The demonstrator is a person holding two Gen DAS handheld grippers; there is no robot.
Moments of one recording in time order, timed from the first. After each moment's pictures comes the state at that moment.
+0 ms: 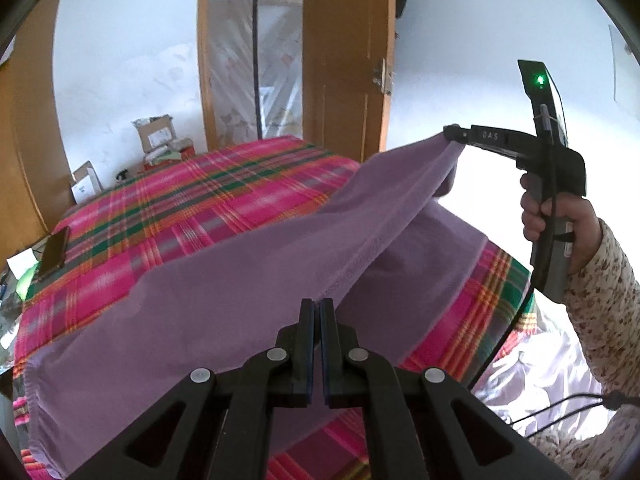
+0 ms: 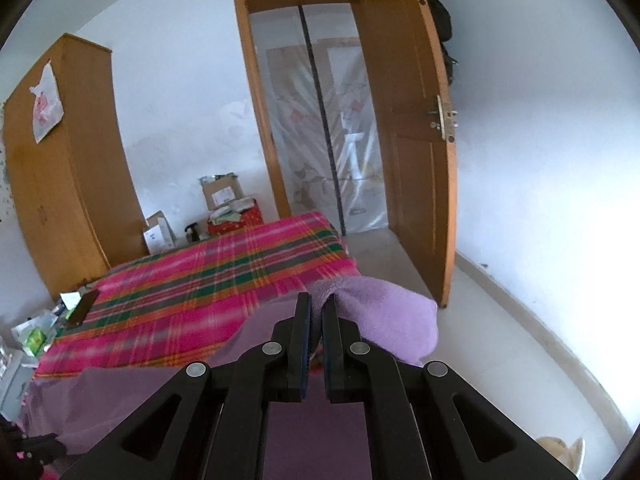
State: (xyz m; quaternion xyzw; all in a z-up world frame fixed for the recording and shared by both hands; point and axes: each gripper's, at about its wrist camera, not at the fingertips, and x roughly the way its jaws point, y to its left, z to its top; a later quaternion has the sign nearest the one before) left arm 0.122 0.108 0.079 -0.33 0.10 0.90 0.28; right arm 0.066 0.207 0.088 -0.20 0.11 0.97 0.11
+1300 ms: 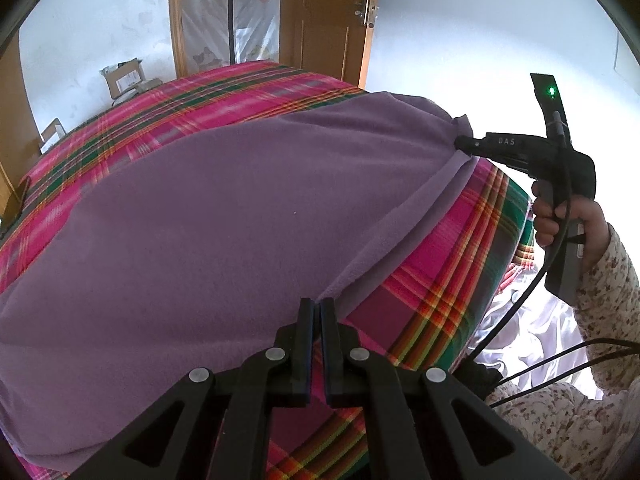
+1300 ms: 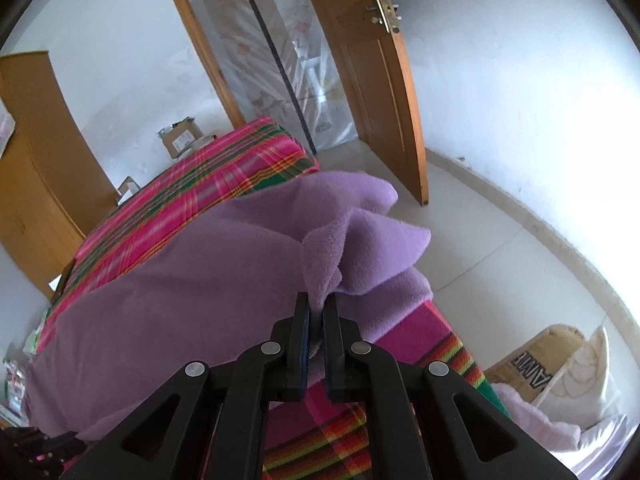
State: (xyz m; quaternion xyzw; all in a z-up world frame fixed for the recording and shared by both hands) left arm 0.123 0.119 0.017 -0.43 0.11 0.84 0.31; right arm 0.113 0.245 -0.022 -0.32 0.22 0.91 0.13
